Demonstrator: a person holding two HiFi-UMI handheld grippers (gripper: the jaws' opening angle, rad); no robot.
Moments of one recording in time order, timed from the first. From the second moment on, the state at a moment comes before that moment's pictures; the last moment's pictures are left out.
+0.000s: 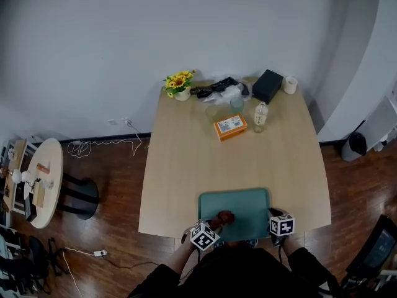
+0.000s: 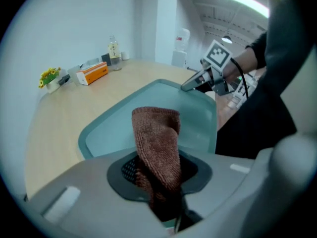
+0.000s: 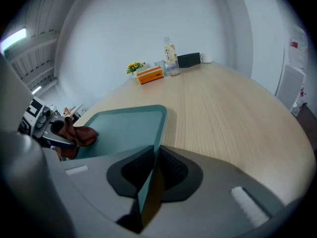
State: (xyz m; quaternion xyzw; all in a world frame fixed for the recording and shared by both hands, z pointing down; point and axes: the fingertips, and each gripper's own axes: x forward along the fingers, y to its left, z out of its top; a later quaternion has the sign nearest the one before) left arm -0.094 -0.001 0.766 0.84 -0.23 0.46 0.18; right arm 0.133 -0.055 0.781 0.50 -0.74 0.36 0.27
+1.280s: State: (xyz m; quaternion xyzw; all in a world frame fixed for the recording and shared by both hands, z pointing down) left arm -0.286 -0.076 0.609 0.77 -0.56 0.18 0.22; right arm 0.119 -0.073 0.464 0.55 -0.82 0.14 0.06
